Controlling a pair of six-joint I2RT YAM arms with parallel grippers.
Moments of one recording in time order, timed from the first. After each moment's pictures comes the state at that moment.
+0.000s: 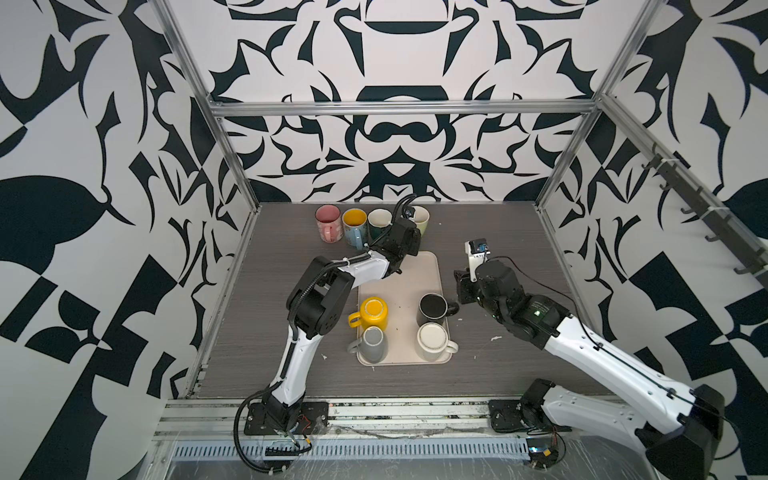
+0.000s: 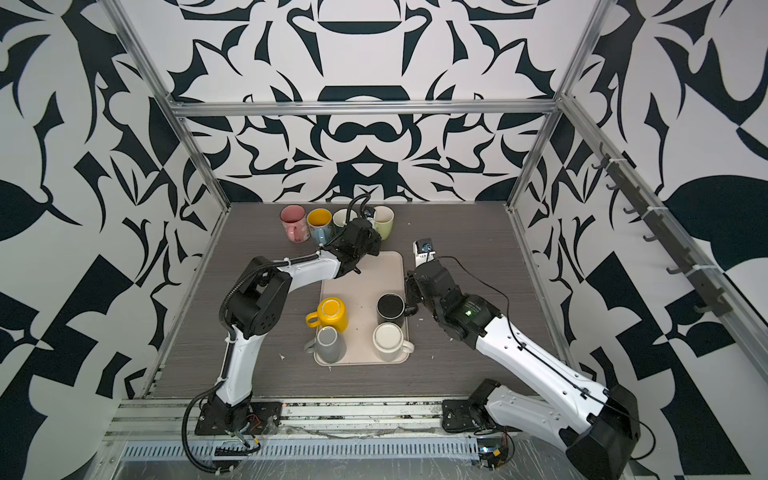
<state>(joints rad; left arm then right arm) -0.68 2.18 1.54 0.16 -0.24 -0.18 0.71 1.02 0.87 -0.45 0.35 0.34</state>
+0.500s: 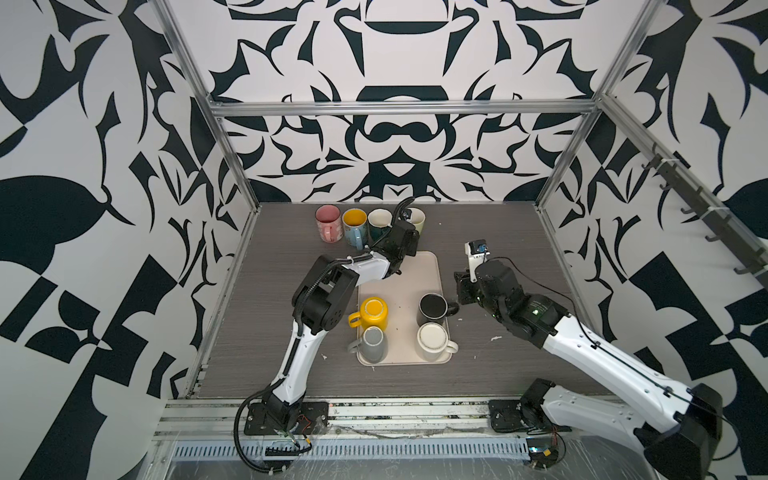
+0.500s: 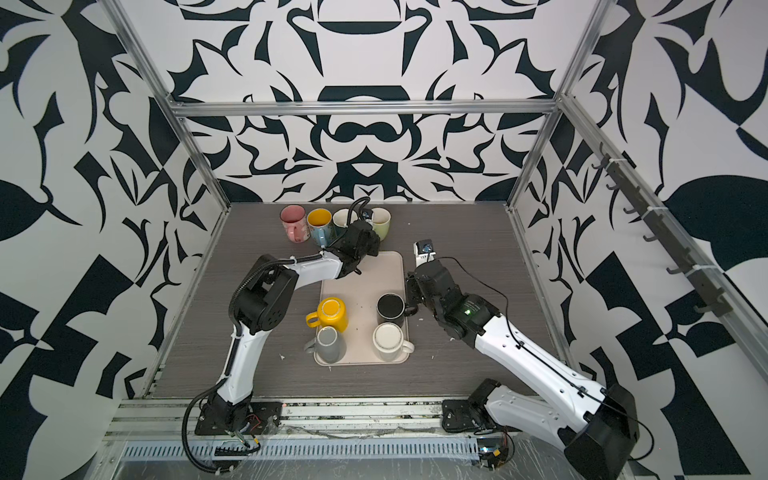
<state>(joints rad) -0.66 2.24 1.55 0.20 -0.27 -0.21 0.69 1.02 0.86 -0.45 0.33 0.35</state>
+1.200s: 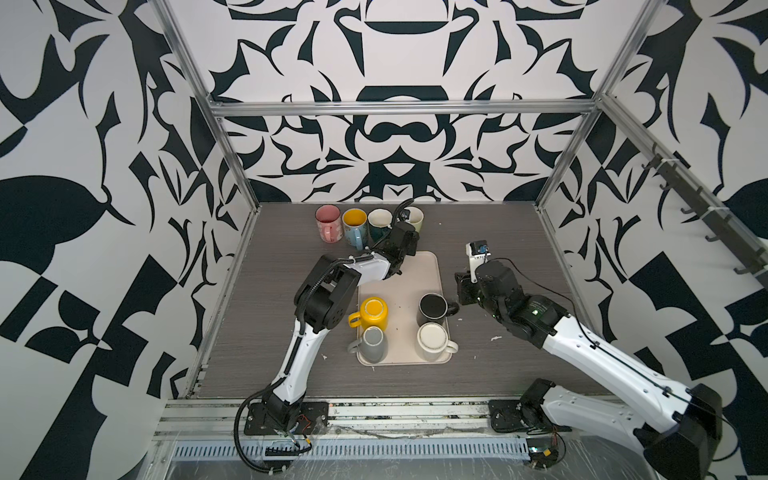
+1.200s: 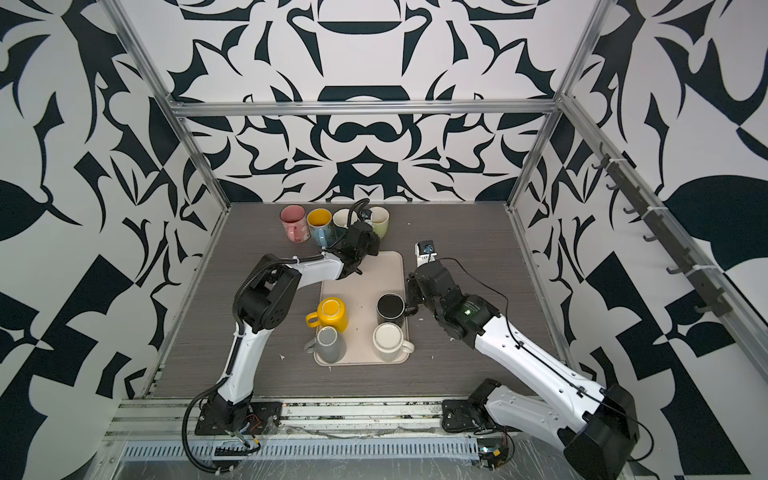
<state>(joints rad) -0.66 2.27 1.55 0.23 -0.30 -0.23 0.68 1.02 0.85 -0.45 0.32 0.36</state>
